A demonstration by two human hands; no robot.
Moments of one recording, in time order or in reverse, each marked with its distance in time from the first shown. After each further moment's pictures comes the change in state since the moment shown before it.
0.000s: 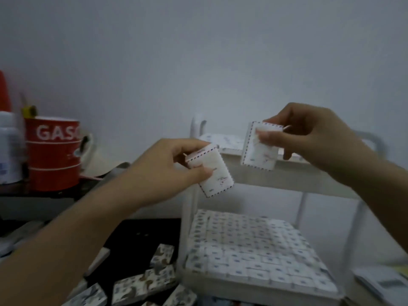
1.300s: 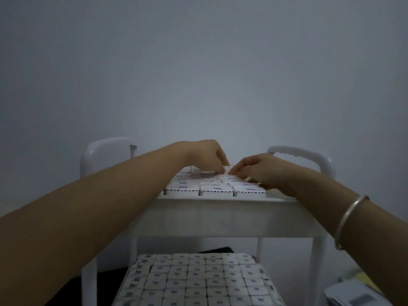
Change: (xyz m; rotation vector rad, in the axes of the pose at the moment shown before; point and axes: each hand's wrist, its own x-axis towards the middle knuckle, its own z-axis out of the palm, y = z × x) left_hand 0.256 -0.009 0.146 0.575 -0.517 -0.075; right_hand 0.067 0.150 -0.057 -0.137 -0.167 0.668
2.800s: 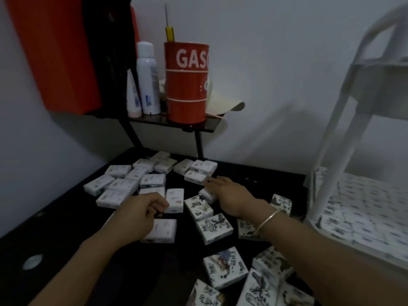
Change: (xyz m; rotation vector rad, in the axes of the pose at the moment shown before) left_hand -0.508 -0.278 0.148 -0.190 0.314 -0.847; right_hand -0.061 -0.066 0.506 -0.631 -0.619 -0.864
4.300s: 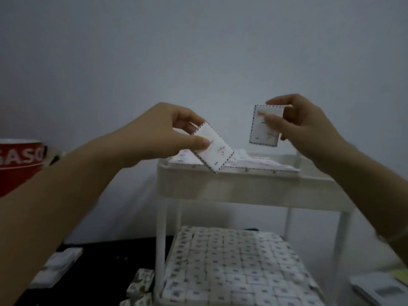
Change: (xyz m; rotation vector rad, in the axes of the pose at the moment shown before) left_hand 0.038 0.421 -0.068 -0.442 -0.037 0.795; right_hand -0.364 0.116 -0.316 0.451 1.160 0.271
